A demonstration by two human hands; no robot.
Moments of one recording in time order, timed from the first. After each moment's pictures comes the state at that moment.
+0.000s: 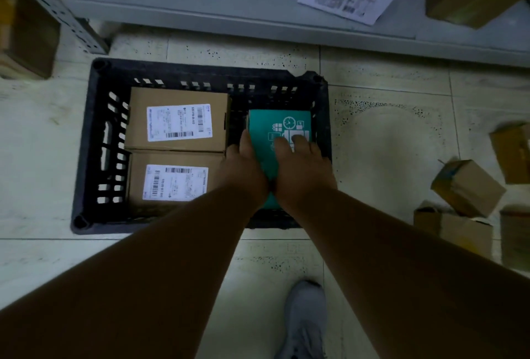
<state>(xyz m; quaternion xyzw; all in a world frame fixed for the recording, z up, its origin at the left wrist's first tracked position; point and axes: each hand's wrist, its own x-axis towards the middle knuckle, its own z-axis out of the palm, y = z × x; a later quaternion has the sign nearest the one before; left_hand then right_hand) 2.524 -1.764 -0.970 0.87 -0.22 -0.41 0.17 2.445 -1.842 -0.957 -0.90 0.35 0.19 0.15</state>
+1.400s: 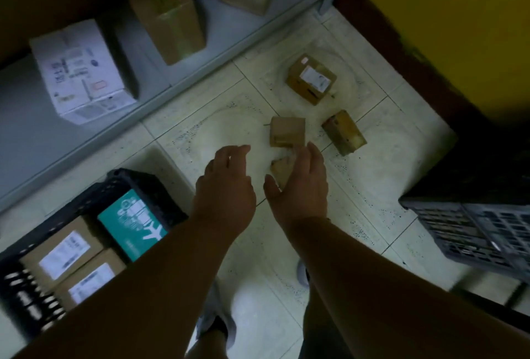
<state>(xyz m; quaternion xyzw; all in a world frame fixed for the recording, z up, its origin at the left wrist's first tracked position) 2.231 -1.968 -0.681 0.71 -0.63 -0.28 0.13 2.101 -1.972 -0.697 -0.60 0.75 -0.13 0.25</state>
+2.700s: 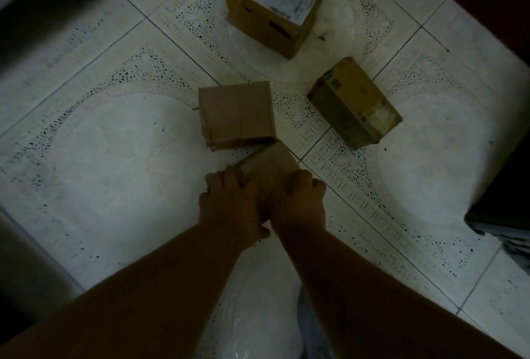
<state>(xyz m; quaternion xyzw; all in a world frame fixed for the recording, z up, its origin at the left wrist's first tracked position) 2.068 -2.102 -1.153 0.61 -0.68 -0.31 -0.25 1.959 -2.094 -1.132 -0.33 0.84 -0.07 0.43</state>
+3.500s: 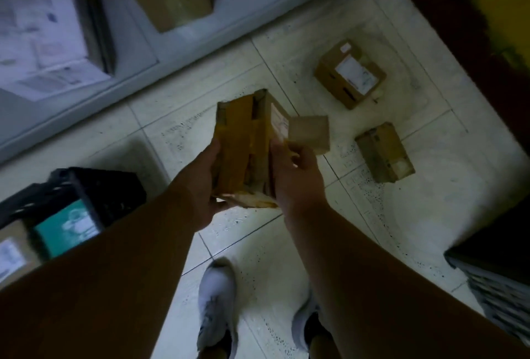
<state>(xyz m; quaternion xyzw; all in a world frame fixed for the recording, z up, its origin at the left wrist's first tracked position) 2.257 -2.071 -0.898 0.64 -0.01 -0.68 0.35 2.099 -2.104 -0.867 -0.33 0.70 -0.24 0.59</state>
